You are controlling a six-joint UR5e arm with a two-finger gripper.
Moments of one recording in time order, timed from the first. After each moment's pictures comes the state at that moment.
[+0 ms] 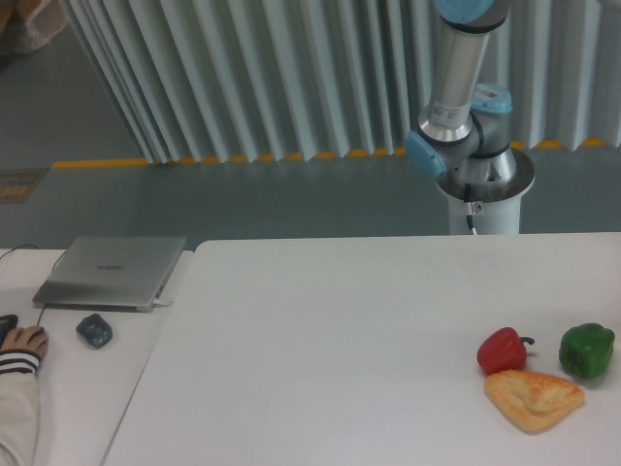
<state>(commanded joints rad) 2.91 -1.89 -1.46 -1.29 1.65 2.71</state>
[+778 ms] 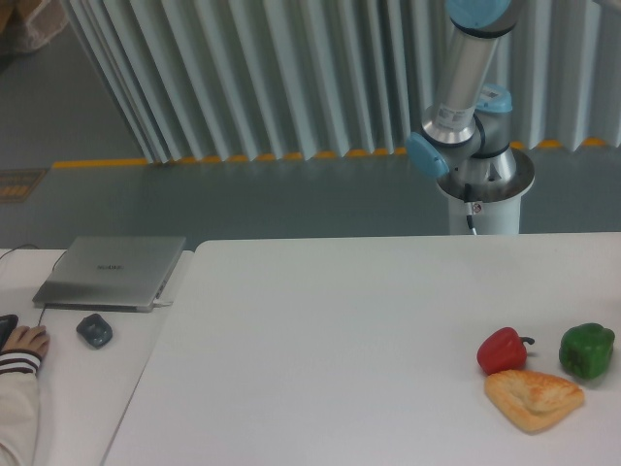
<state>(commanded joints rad) 2.91 -1.93 -1.50 -1.25 1.72 2.72</state>
